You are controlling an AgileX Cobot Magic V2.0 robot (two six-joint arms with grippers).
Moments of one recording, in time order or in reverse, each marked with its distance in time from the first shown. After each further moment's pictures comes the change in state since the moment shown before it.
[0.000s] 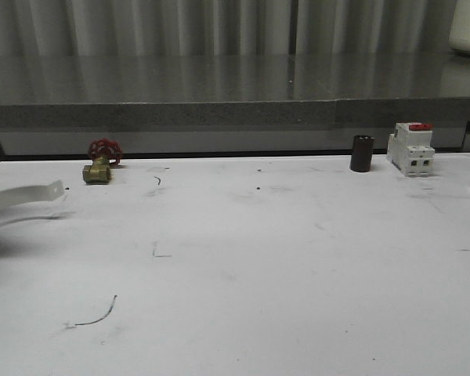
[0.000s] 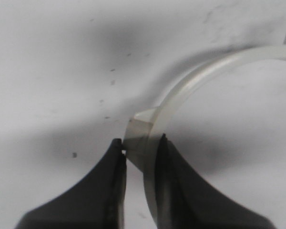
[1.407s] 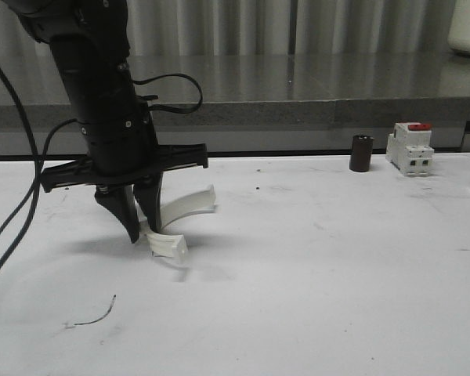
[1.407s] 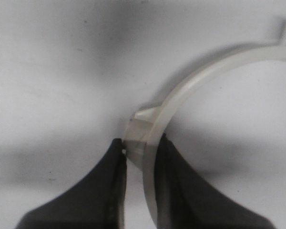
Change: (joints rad) left arm -0.456 0.174 -0.191 0.045 0.006 -0.735; right arm 0.000 0.000 0.000 0.000 0.001 0.000
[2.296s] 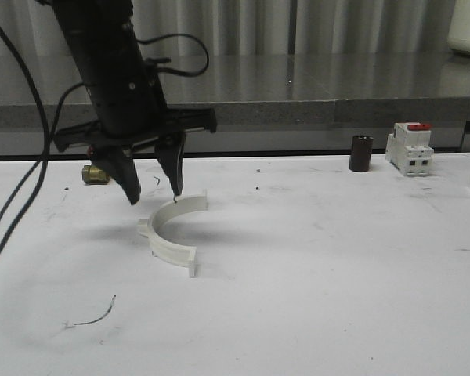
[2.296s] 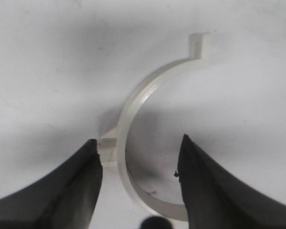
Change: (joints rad) left arm 0.000 -0.044 -0.101 -0.002 0.048 0.152; right arm 0.000 0.000 0.000 0.000 0.000 0.000
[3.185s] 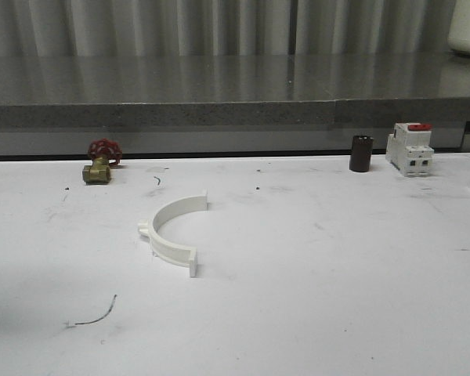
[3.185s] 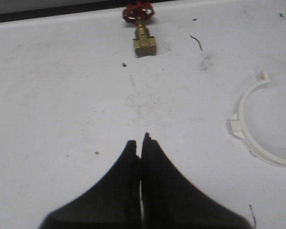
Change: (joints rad) left arm 0.206 -0.843 0.660 0.270 -0.303 0.119; right arm 0.000 0.000 0.000 0.000 0.000 0.000
